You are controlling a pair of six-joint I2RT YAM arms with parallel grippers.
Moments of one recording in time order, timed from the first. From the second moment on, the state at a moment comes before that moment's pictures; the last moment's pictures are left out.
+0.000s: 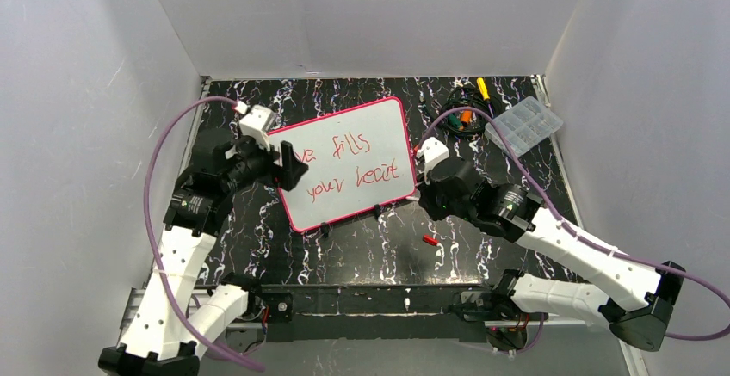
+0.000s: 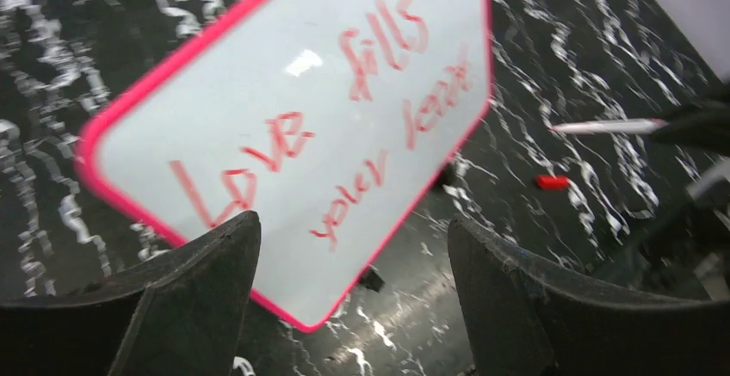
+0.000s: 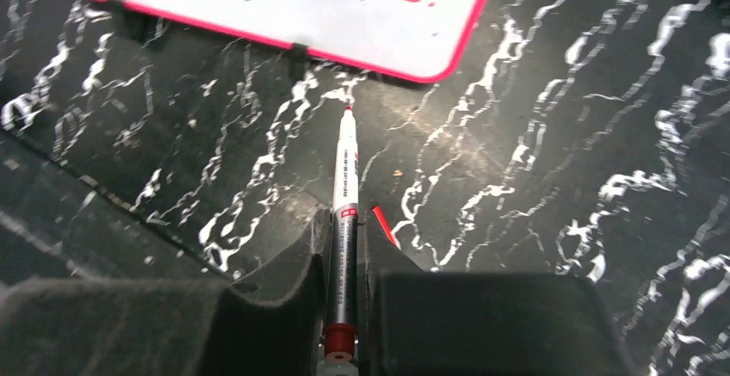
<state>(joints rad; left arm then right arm) -0.18 0.85 1.04 -0.63 0.35 -0.04 1.00 0.99 1.01 -0.76 0.32 0.26</state>
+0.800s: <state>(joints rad) -1.02 1.13 0.77 -0.17 0.41 -0.12 0.82 0.99 1.08 -0.86 0.16 0.27</state>
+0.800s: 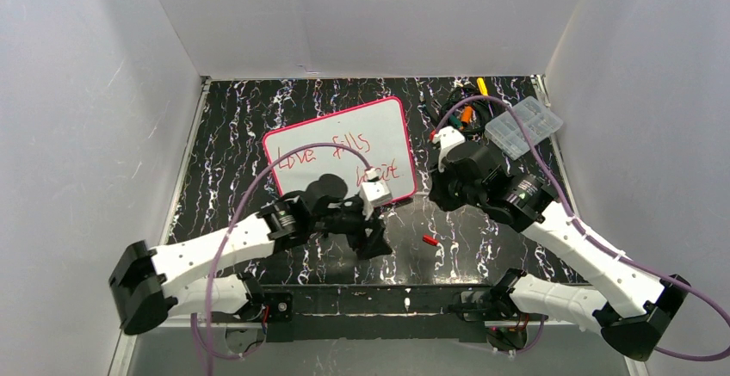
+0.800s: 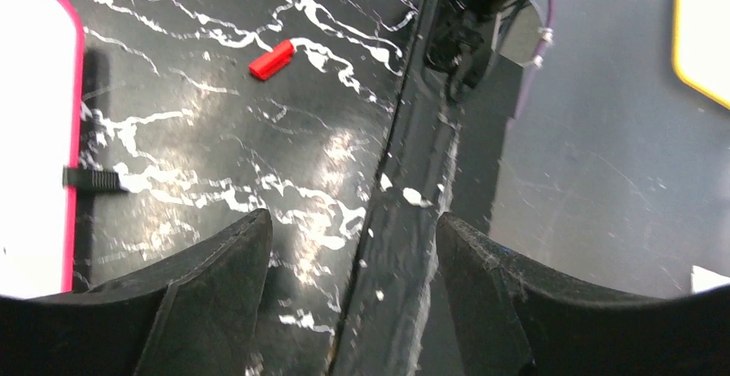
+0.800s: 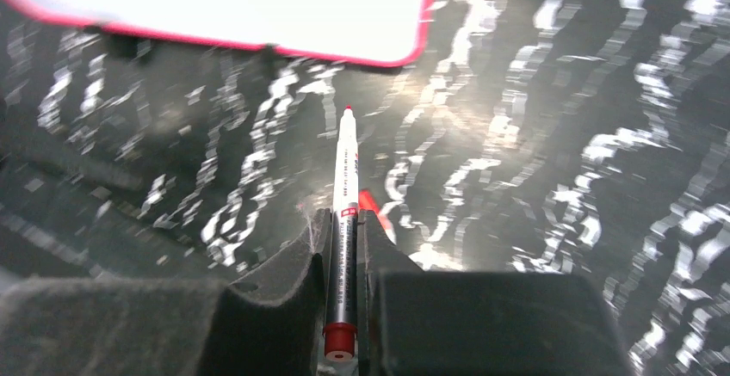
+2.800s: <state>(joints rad) -1.20 1.92 1.12 0.01 0.17 0.31 0.37 0.94 0.95 -0.68 0.21 0.23</state>
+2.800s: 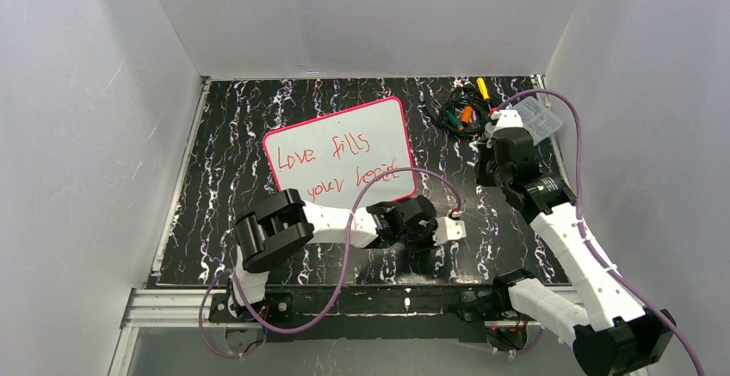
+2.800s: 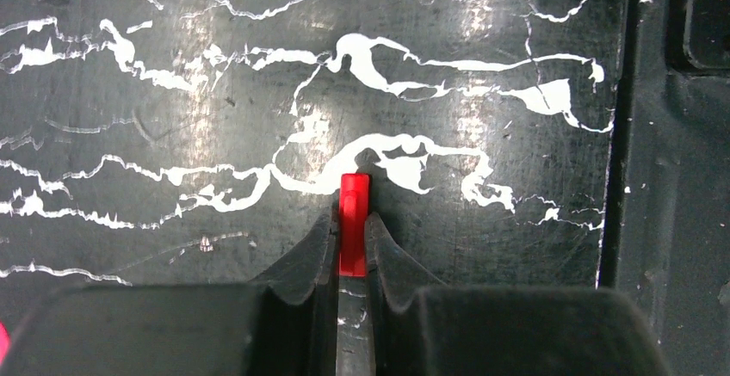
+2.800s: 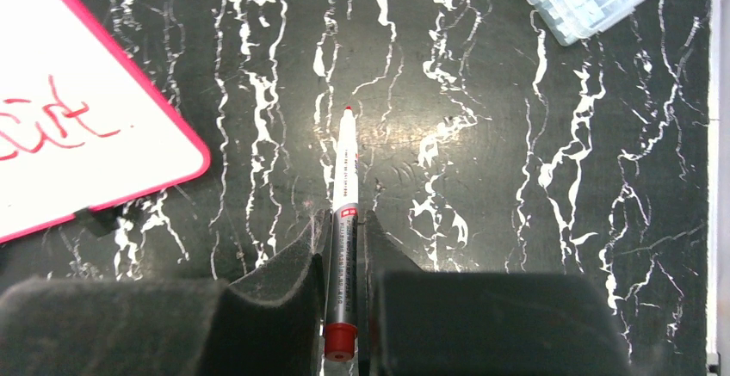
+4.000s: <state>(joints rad) -0.64 1.06 0.92 -0.49 0.87 0.07 0.37 0.97 1.01 -0.62 -1.02 0.28</state>
